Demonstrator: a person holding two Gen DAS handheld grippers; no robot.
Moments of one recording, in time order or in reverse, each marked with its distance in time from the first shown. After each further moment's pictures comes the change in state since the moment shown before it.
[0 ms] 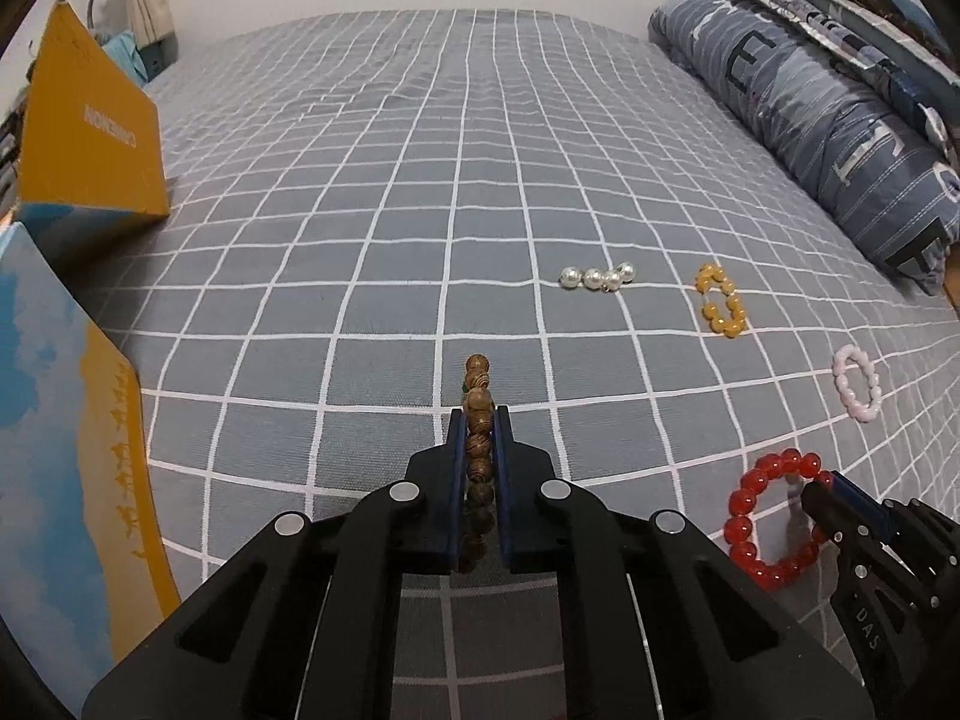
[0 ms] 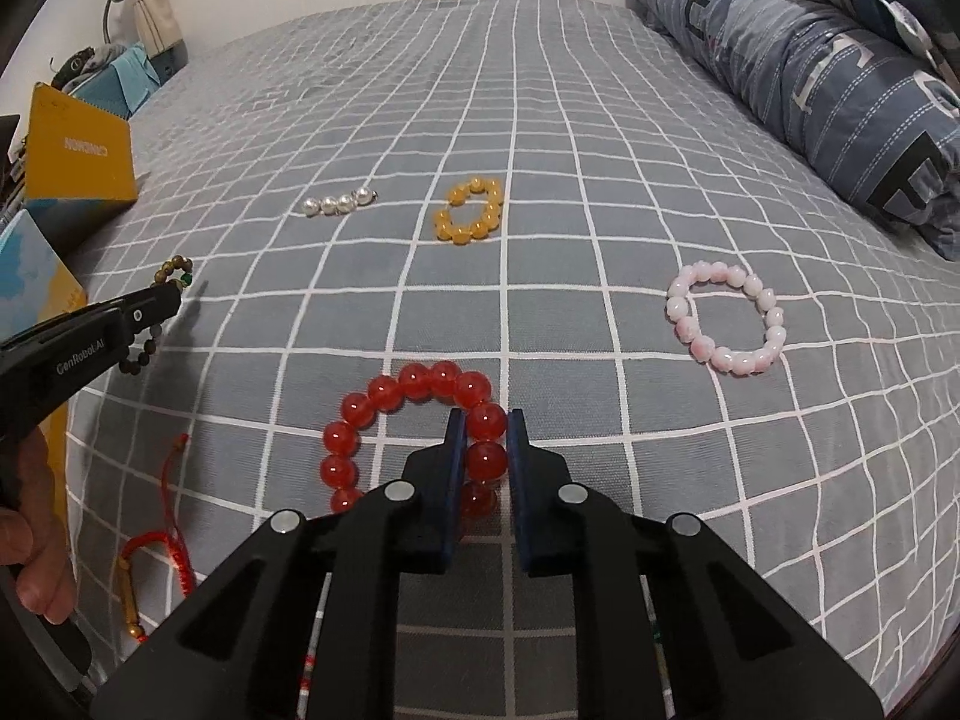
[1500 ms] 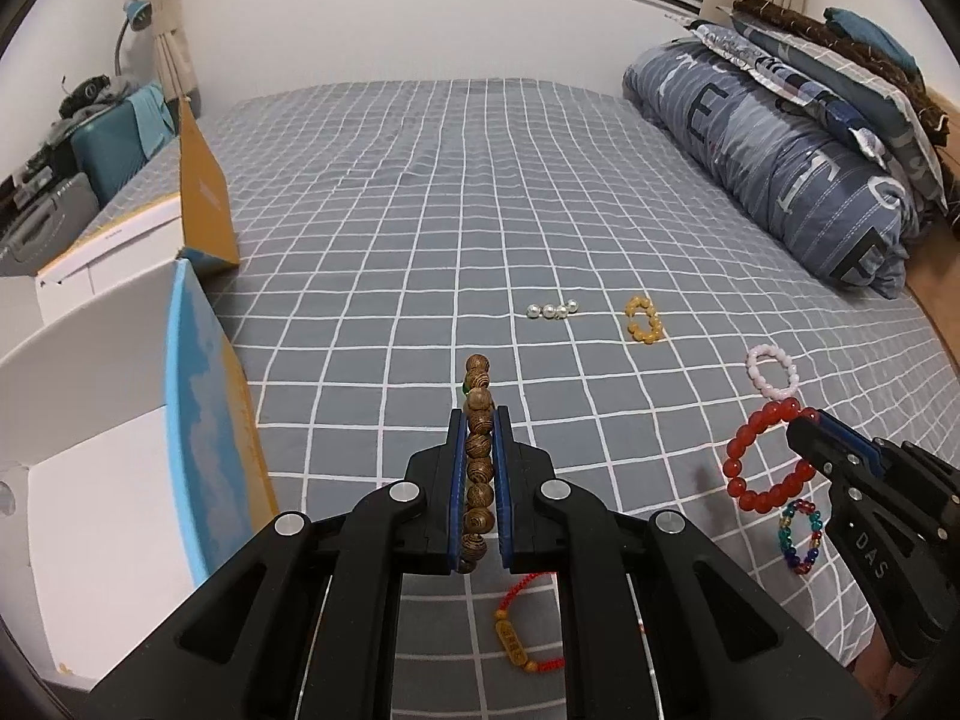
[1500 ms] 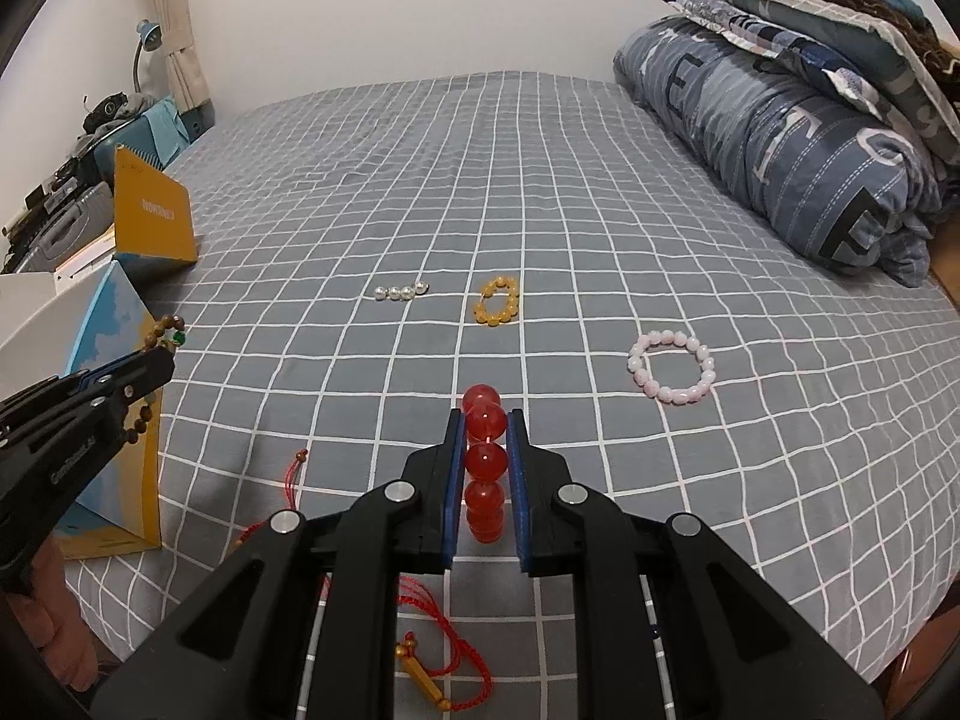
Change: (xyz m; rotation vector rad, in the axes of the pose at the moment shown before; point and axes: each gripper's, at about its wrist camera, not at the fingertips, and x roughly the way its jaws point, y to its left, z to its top) left arm -0.120 -0.003 -0.030 0.025 -0.133 0.007; right arm -0.105 0.015 -0.009 0.008 -0.163 0.006
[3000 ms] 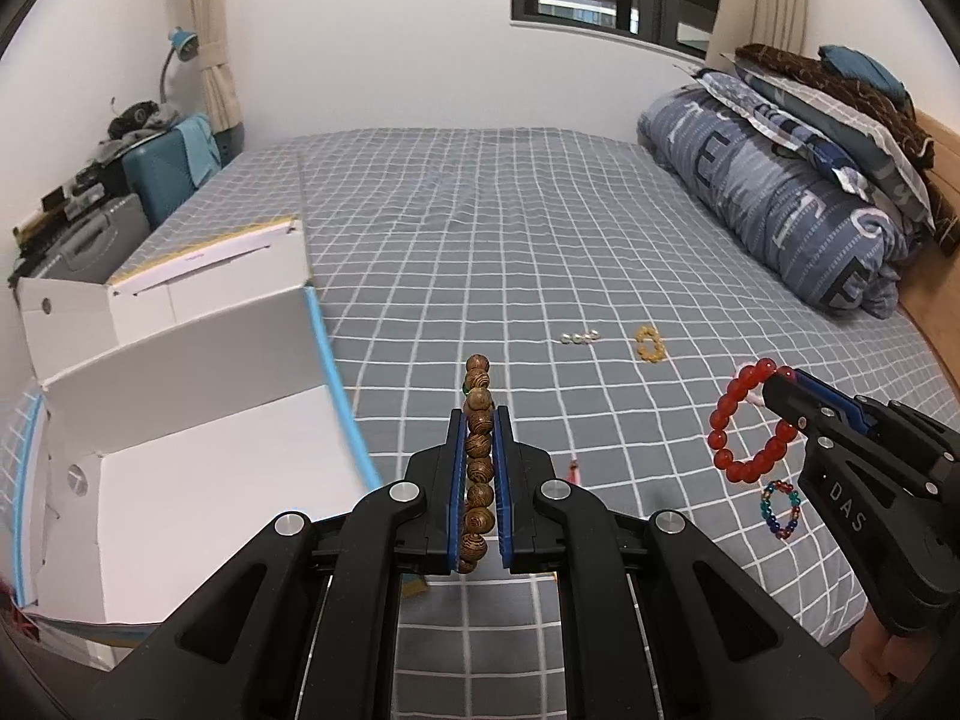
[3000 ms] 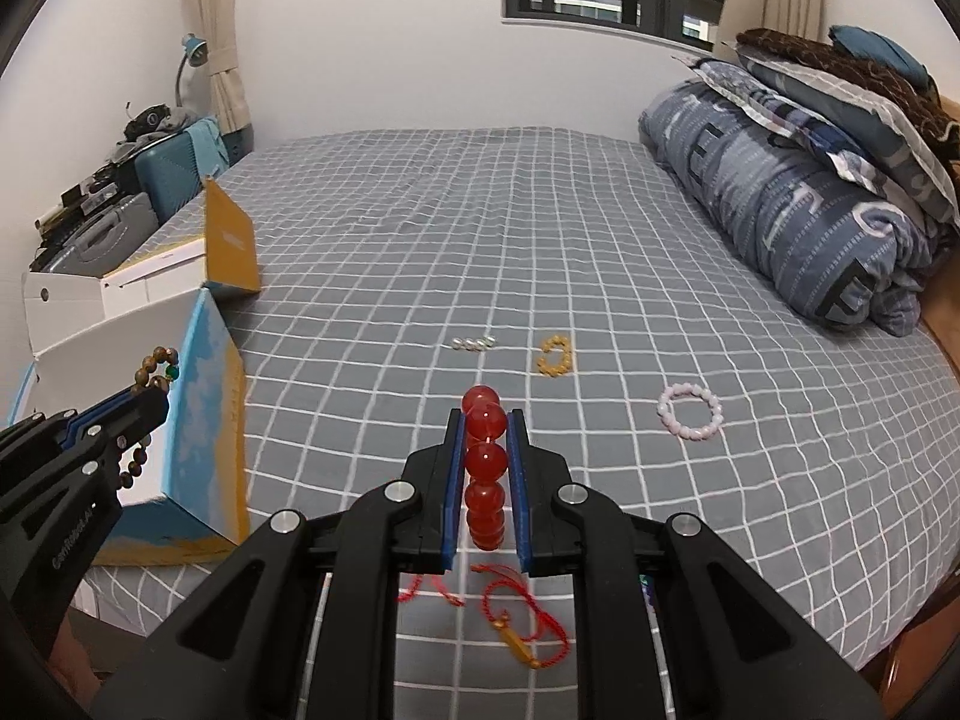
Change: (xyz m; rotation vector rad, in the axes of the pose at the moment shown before) left arm -0.098 0.033 -0.016 -0.022 -0.098 0.054; right arm -0.076 0.065 0.007 -0.057 -0.103 0.025
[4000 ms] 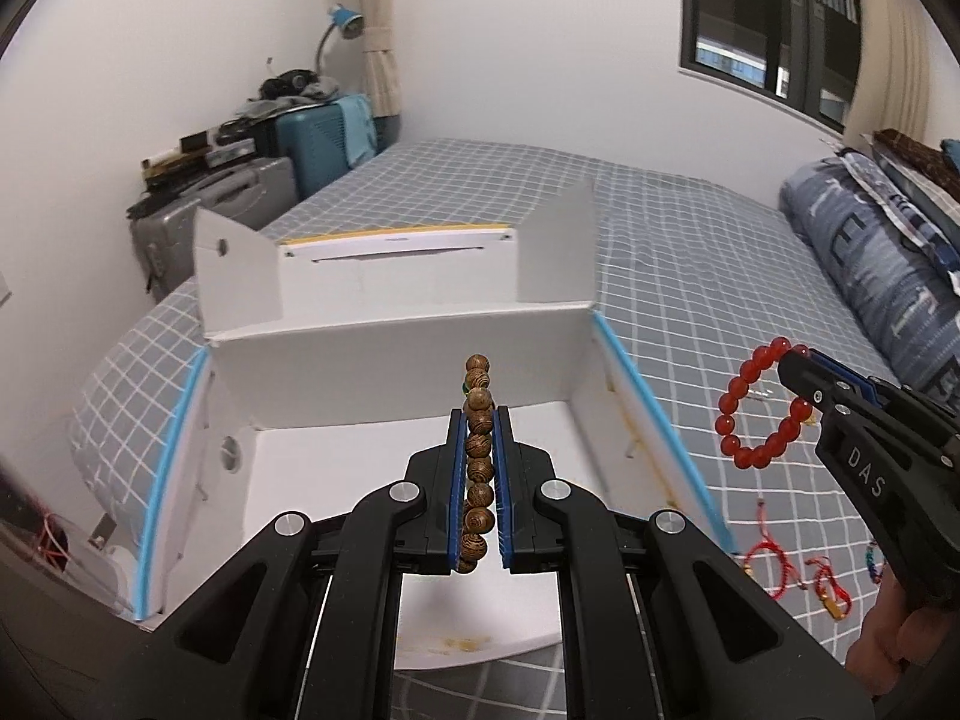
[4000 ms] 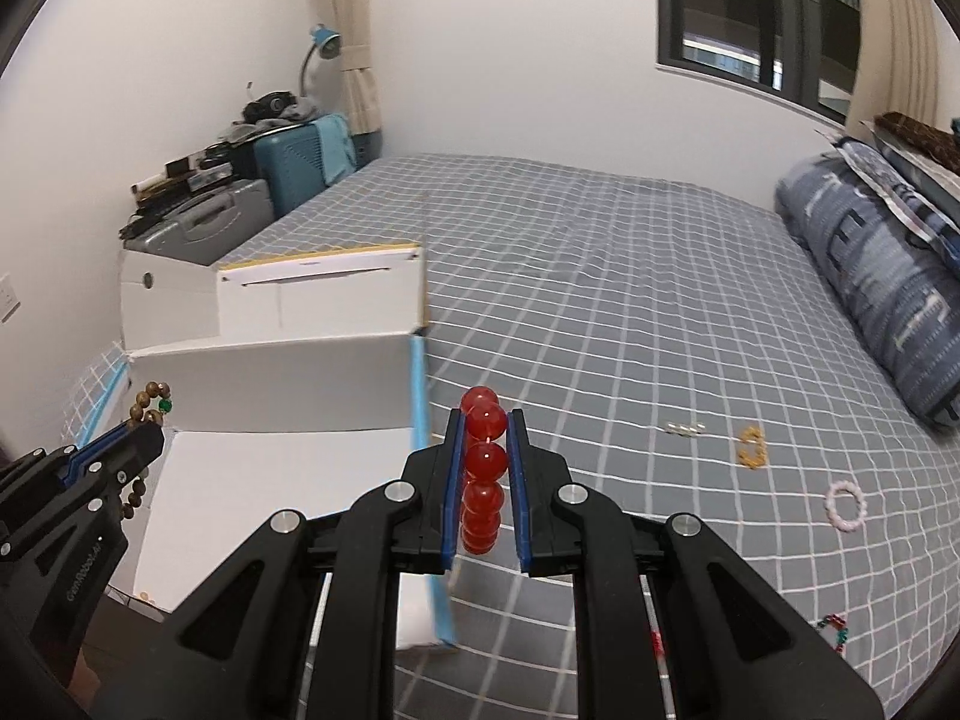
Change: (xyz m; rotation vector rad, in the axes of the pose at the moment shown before) left arm -0.035 0.156 -0.010 -0.192 -0.050 0.242; right arm 0.008 0.170 0.037 -0.149 -0.071 0.208
